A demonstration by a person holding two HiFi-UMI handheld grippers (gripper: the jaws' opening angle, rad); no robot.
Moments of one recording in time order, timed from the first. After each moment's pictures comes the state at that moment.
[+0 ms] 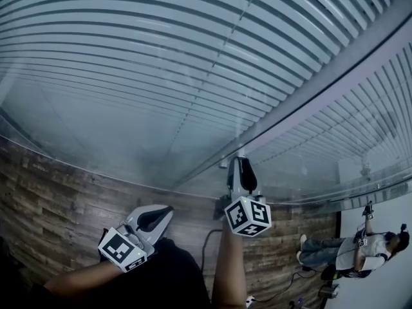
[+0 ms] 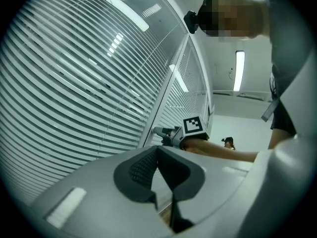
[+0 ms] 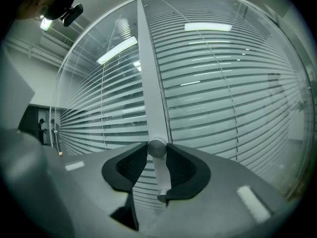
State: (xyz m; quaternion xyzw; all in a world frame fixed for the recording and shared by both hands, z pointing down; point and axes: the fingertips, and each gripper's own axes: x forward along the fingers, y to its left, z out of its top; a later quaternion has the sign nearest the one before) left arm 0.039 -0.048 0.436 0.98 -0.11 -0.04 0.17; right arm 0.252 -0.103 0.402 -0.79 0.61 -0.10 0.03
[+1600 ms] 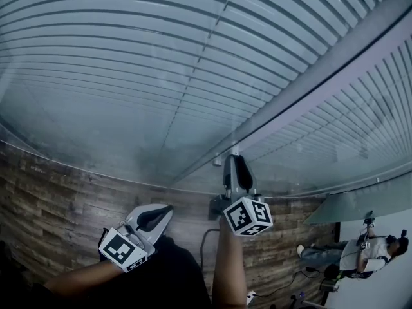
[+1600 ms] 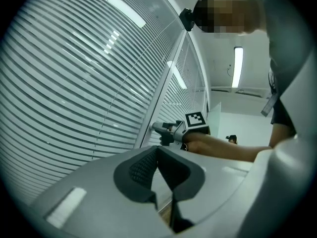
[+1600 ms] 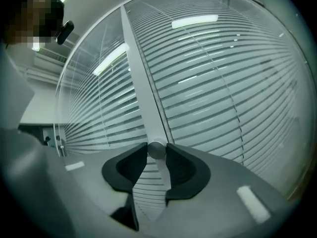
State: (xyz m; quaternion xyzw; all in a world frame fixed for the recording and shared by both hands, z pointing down) left arm 0.059 -0.047 0.441 0.98 -0.10 -0.02 0.16; right arm 0.256 -0.102 0.400 -0.76 0.62 -0.14 0.09
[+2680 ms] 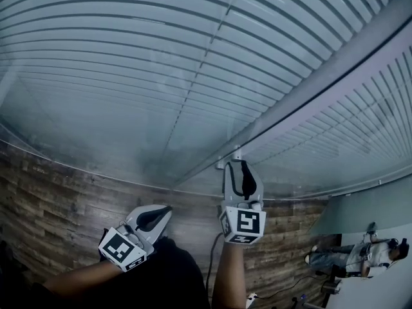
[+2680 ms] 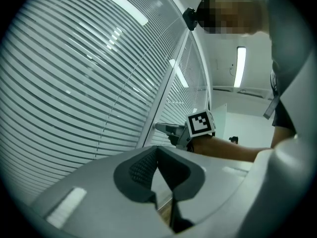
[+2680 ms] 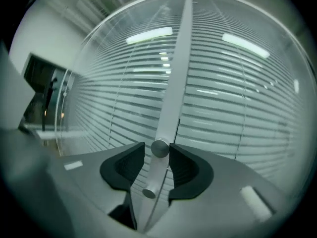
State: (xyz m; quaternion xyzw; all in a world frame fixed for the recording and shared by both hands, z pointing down) left arm 0.058 -0.054 0.449 0.98 -0.10 -0.01 0.17; right arm 0.243 -0.099 0.401 -0.77 0.62 -0.02 -0.14
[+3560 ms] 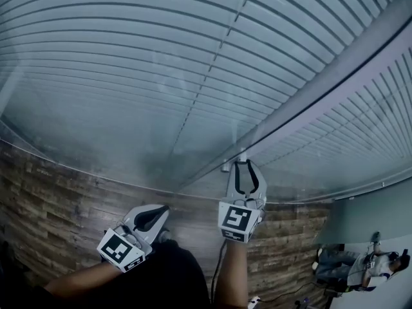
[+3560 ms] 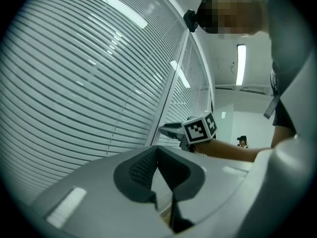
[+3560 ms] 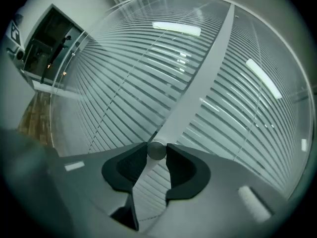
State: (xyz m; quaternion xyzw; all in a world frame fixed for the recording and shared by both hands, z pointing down) left arm 0.040 -0.068 0.445 0.98 -0.13 -0.01 0.16; right arm 0.247 -0.110 0.401 -0.76 0.55 0.07 -0.32
